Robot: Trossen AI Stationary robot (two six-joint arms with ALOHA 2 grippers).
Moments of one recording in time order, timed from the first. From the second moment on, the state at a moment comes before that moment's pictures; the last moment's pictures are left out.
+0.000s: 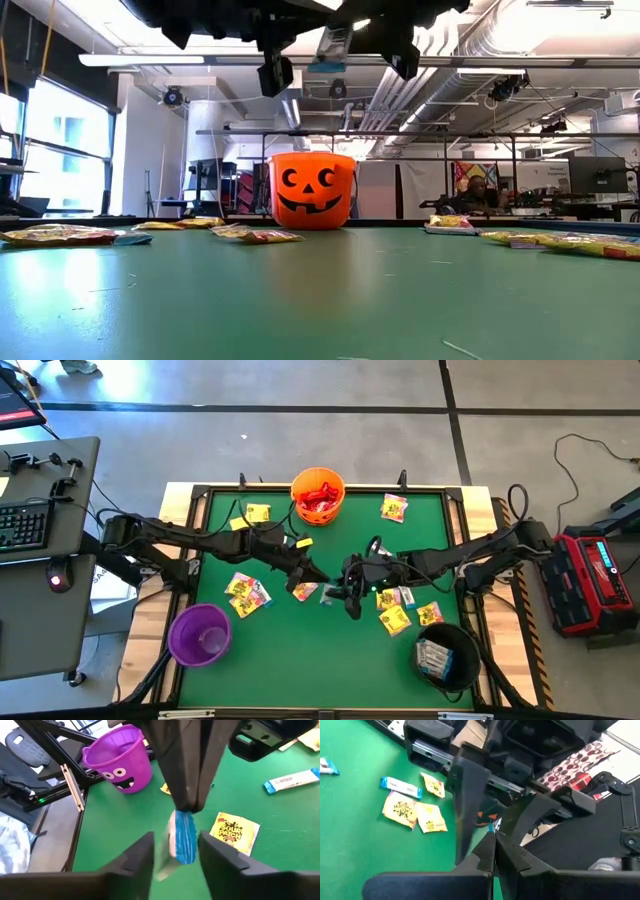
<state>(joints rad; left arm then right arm) 0.05 1.47 0.89 0.31 0.38 -0.68 0.19 1.49 1.04 -0.04 0.10 0.45</state>
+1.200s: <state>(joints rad) 0.07 1.41 0.89 0.41 0.28 -0.46 0.51 1.30 1.49 -1.05 0.05 0.99</state>
